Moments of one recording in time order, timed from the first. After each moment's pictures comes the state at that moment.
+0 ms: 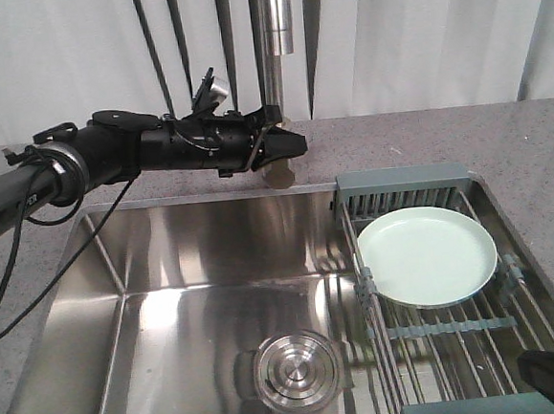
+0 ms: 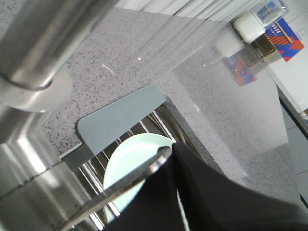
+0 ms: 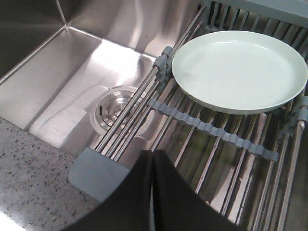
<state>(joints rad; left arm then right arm) -0.31 2.27 -1.86 -1.47 0.89 0.76 0.06 0.53 -0.37 0.59 0.67 -0.72</state>
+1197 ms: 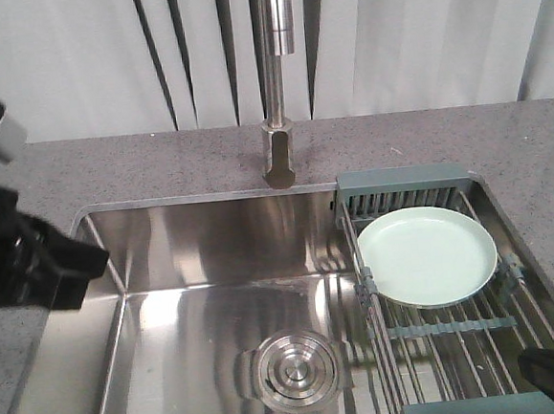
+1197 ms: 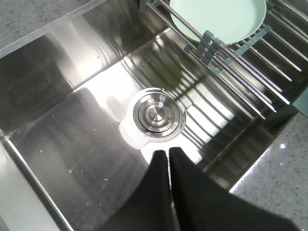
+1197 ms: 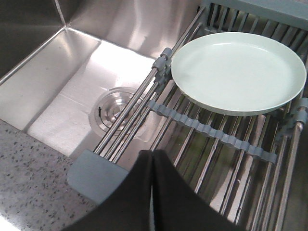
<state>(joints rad) -0.29 1.09 -1.03 -0.45 0.96 0.36 0.06 0.53 -0.37 0.59 0.66 -0.72</state>
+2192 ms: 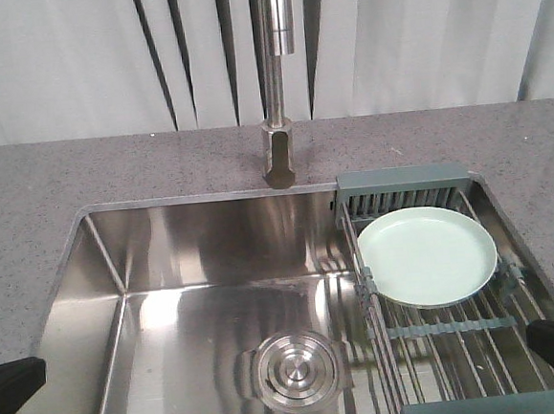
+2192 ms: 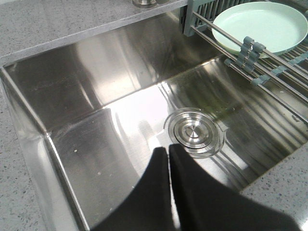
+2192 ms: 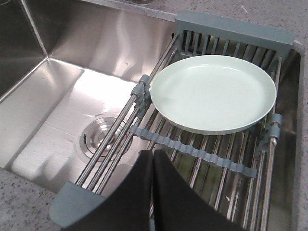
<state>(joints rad) -0.29 0.59 -0.44 -0.45 0.53 0.36 0.06 0.53 -0.37 0.59 0.56 -0.67</state>
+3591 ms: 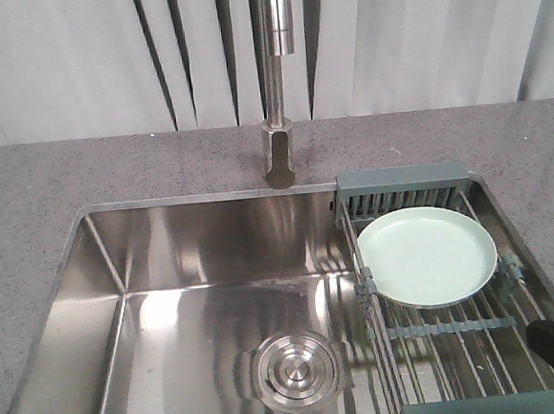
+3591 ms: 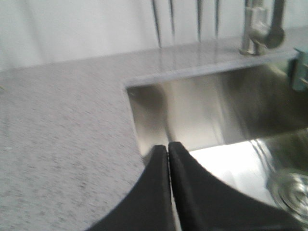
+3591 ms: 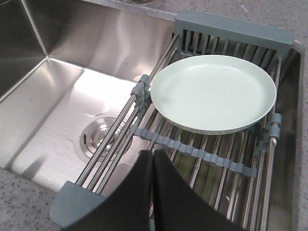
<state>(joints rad) -0.13 0.09 0.03 -0.09 0.13 0.03 0.06 0.53 -0.37 0.59 0.56 -0.67</state>
